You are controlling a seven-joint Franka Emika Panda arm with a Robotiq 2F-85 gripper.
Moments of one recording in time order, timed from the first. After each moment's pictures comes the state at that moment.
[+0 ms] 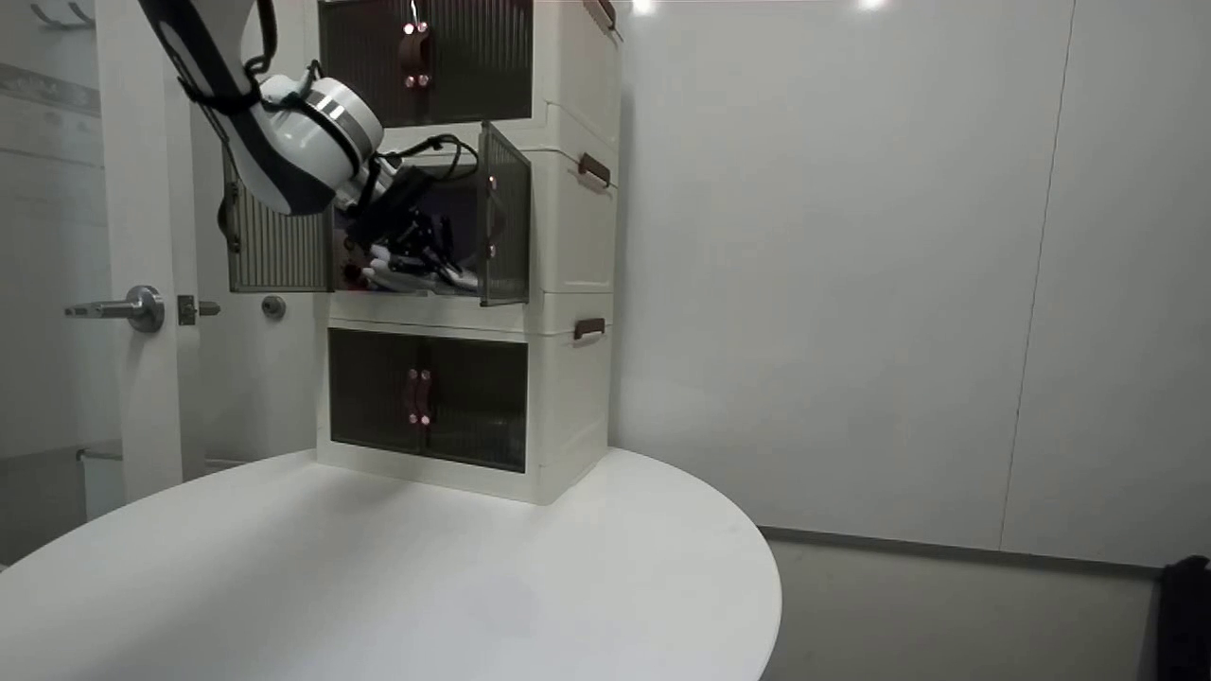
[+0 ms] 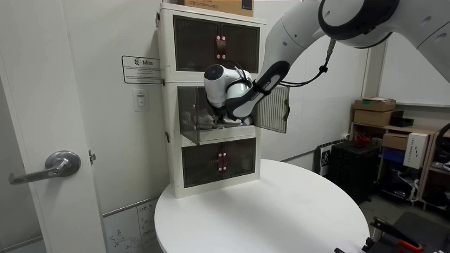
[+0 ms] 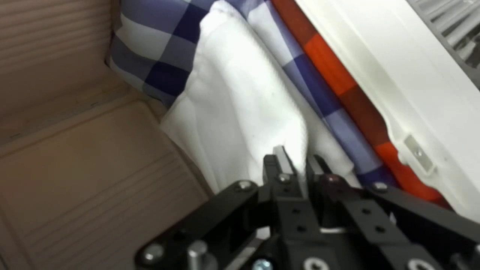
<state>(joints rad) 0.12 0.66 0.01 -1.46 -1.19 2.52 0.41</state>
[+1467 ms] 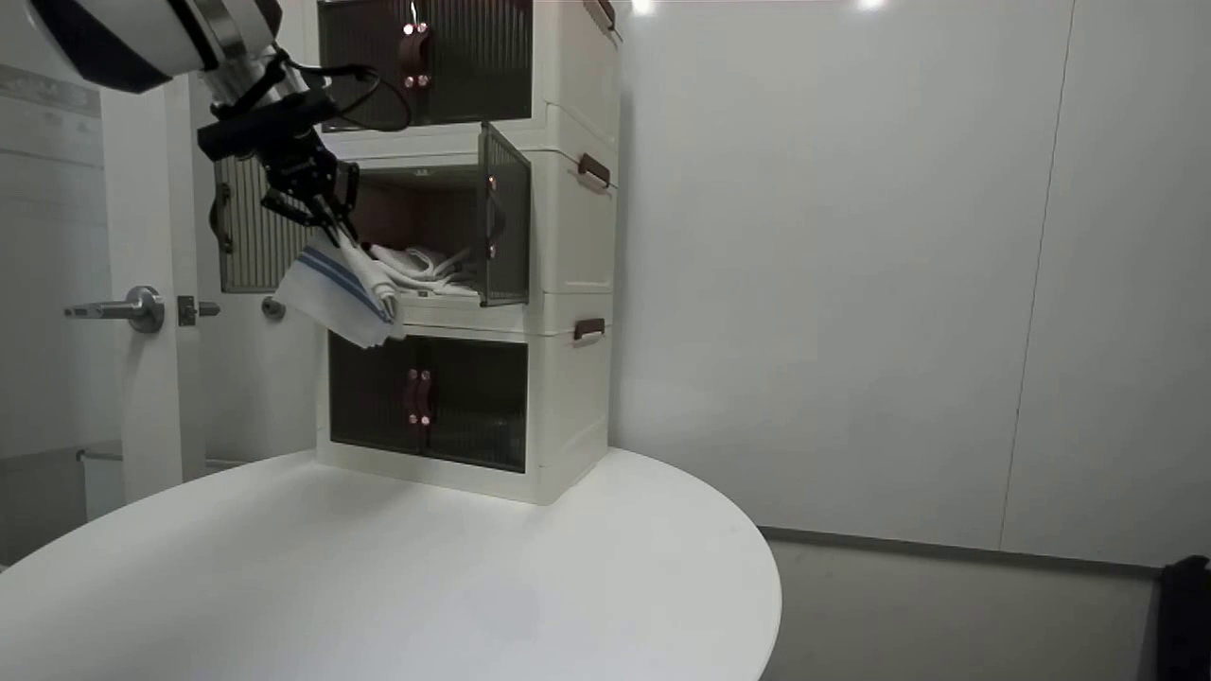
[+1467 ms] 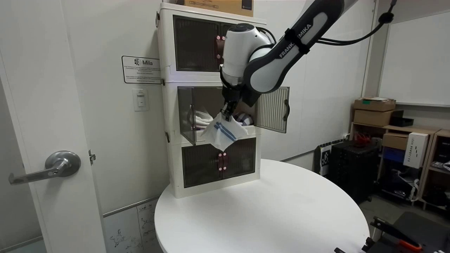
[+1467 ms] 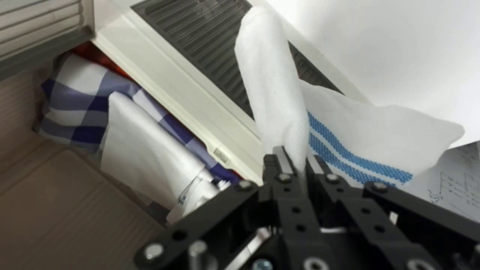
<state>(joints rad) 0.12 0.14 0.08 -2.08 -0.76 2.65 0.27</state>
